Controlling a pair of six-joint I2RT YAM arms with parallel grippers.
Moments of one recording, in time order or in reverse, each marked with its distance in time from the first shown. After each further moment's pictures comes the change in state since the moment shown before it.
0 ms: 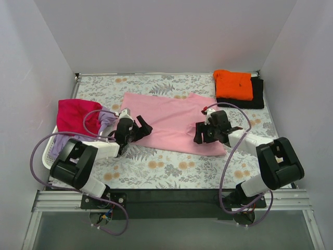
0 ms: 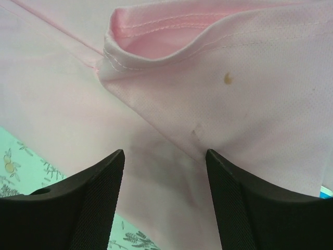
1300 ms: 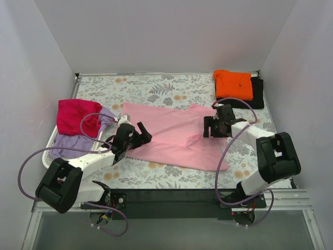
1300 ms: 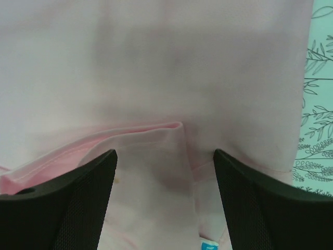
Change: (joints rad) left arm -0.096 -0.284 -0.052 -0.317 -0.086 -0.026; right arm -0.108 0.033 0.110 -0.183 0.149 0.032
